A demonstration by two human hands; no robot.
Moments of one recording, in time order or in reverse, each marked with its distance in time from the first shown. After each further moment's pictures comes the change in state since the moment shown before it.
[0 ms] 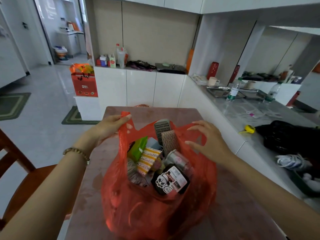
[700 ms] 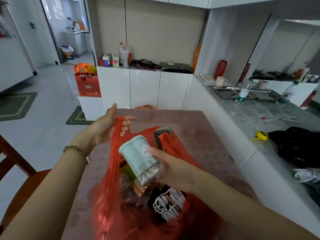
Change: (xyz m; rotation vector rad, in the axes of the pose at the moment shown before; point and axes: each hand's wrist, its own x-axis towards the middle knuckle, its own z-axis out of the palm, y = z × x) left_hand 0.060 0.015 -0.004 -0.480 -0.107 -0.236; right_hand 0.029 -0.078 0.055 1.385 -0.832 0.570
